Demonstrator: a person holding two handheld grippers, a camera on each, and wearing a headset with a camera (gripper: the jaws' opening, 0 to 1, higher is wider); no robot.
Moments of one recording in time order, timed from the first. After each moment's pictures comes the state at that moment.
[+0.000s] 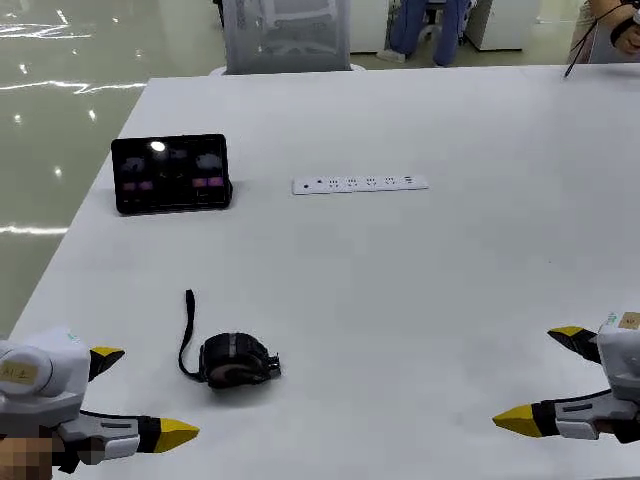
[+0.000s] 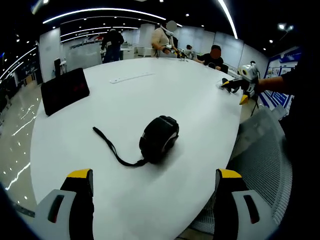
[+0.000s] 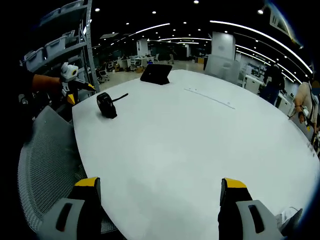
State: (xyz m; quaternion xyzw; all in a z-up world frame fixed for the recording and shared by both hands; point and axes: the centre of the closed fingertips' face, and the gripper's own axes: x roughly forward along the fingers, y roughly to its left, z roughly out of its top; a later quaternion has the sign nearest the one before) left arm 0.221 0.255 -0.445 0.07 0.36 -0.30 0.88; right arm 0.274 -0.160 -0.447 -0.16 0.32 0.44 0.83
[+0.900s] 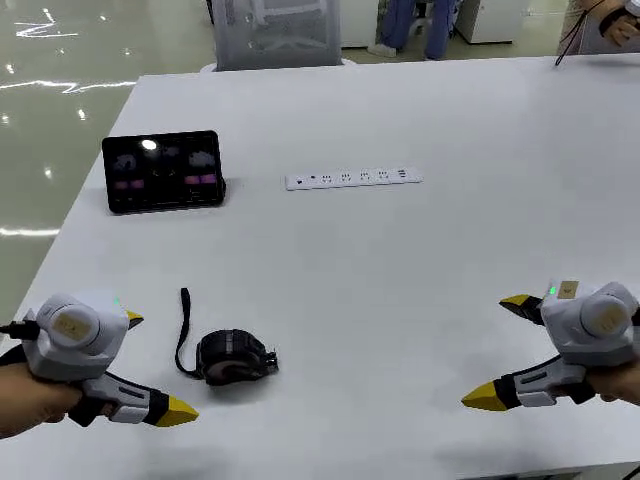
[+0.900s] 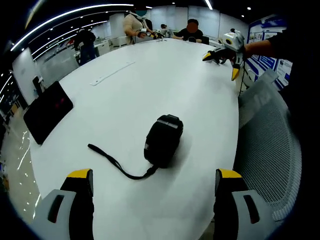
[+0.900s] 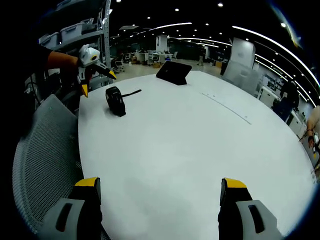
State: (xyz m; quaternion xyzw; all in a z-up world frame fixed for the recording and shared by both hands) left arm 0.253 0.243 -0.449 0.20 0.38 -0.37 0.82; right arm 0.289 -0.117 -0.451 -0.21 0.31 0.48 0.79
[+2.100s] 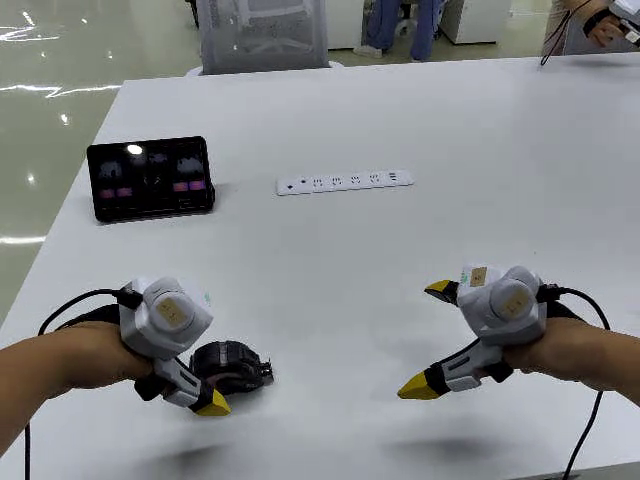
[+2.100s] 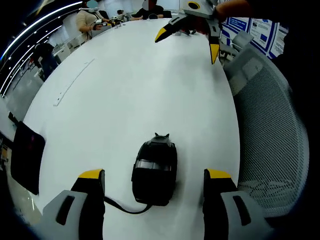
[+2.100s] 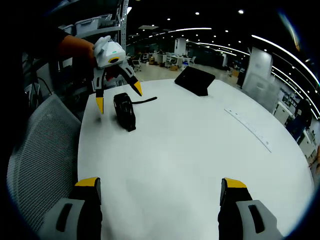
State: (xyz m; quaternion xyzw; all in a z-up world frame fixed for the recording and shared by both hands) left arm 0.284 0.188 -0.483 0.33 0.40 -0.47 0.72; right arm 0.308 -0.033 -0.458 -0.24 0.29 0.54 0.75
